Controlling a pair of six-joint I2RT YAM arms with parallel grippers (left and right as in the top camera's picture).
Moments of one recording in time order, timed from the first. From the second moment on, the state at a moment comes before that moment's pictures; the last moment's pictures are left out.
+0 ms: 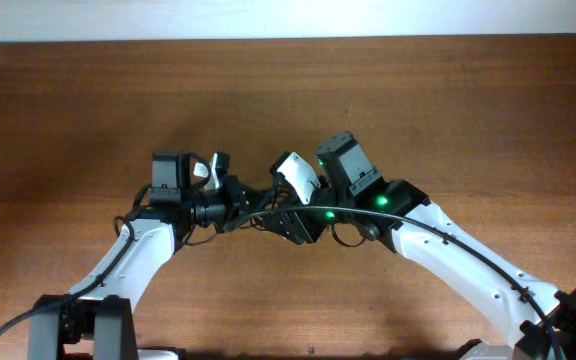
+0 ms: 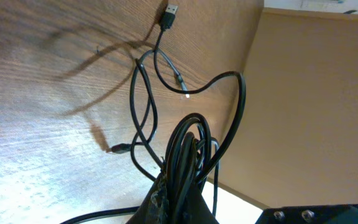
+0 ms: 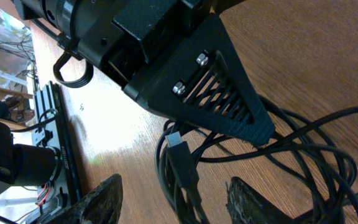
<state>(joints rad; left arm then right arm) -0.06 1.50 0.71 -0.15 0.95 -0.81 0.64 1.54 1.10 -0.43 -0.60 -0.01</state>
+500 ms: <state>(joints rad) -0.06 1.50 0.71 -0.15 1.04 -0.89 0.68 1.56 1.10 -0.38 -0.58 0.00</state>
